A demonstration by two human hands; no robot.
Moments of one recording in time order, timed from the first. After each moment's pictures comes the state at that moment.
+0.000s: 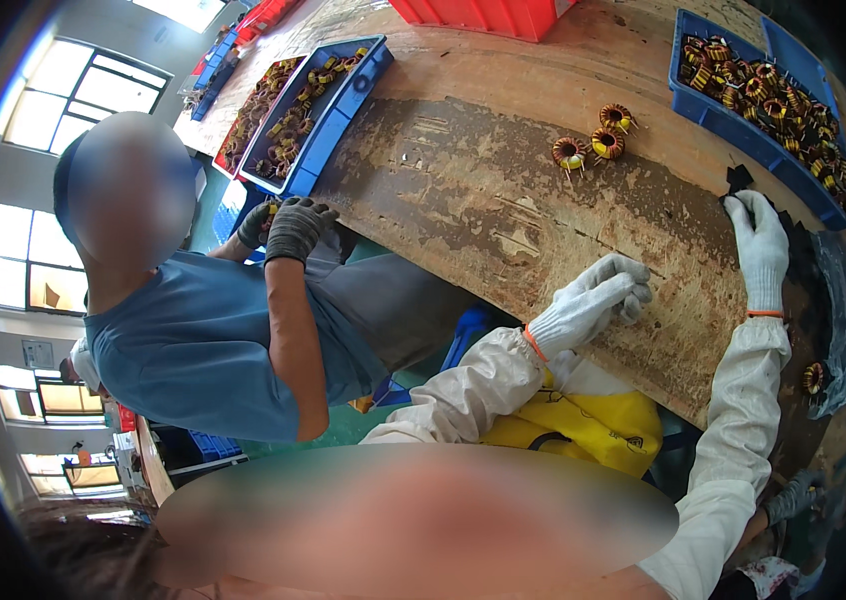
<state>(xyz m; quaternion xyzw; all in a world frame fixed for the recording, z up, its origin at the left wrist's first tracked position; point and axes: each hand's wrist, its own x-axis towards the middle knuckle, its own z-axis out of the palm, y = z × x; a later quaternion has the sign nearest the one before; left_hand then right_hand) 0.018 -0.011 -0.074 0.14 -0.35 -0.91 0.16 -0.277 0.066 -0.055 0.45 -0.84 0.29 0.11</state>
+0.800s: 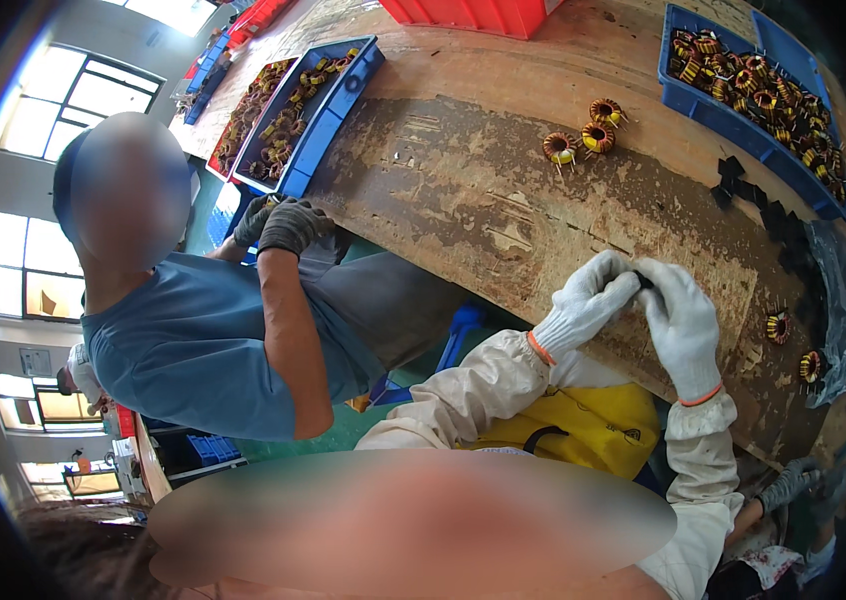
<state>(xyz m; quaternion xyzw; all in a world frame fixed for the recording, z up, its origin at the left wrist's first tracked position) 0.012 0.004 -0.067 0.24 -0.54 -0.78 0.19 -0.113 0.111 -0.011 0.50 -0.73 0.43 -0.21</state>
